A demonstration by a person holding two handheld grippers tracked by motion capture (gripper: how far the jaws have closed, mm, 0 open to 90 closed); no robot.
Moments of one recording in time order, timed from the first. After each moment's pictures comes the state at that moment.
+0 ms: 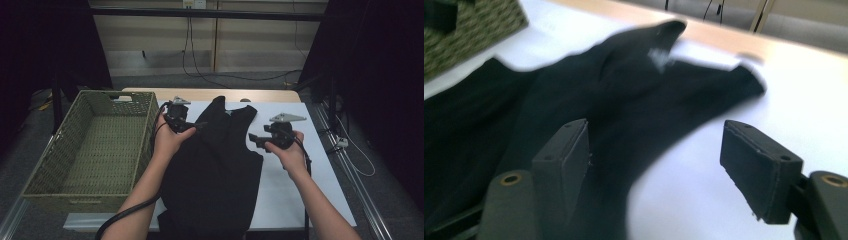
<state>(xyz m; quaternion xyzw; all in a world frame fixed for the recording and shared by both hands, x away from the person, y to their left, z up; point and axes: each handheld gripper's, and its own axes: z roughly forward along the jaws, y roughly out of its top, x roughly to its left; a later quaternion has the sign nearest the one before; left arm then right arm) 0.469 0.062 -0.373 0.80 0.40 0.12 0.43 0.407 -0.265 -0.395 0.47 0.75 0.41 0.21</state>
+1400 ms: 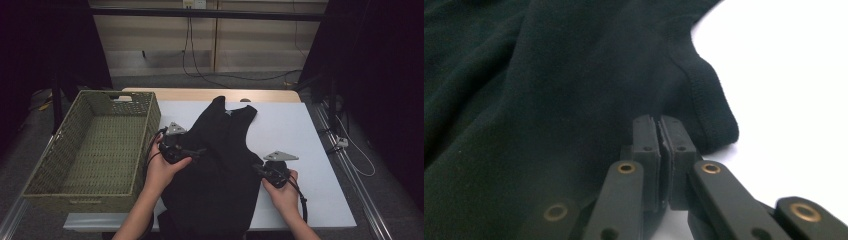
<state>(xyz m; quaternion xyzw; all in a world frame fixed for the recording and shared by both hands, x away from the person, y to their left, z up) 0.404 0.080 -0.397 0.82 0.36 0.11 0.43 0.328 -0.245 -0.456 0.51 0.76 0.36 0.19</state>
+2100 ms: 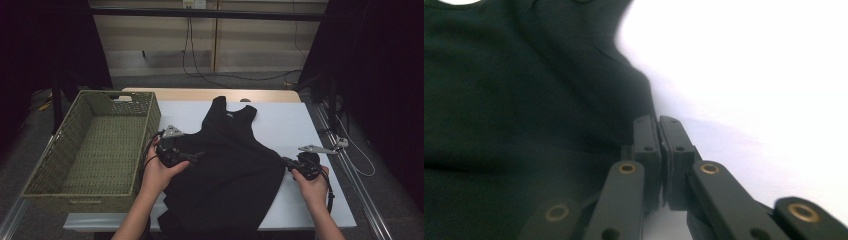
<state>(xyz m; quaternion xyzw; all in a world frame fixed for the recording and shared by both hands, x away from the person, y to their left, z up) 0.394 0.087 -0.394 0.82 0.36 0.10 0.43 0.336 -0.334 -0.446 0.58 0.70 0.37 0.20</state>
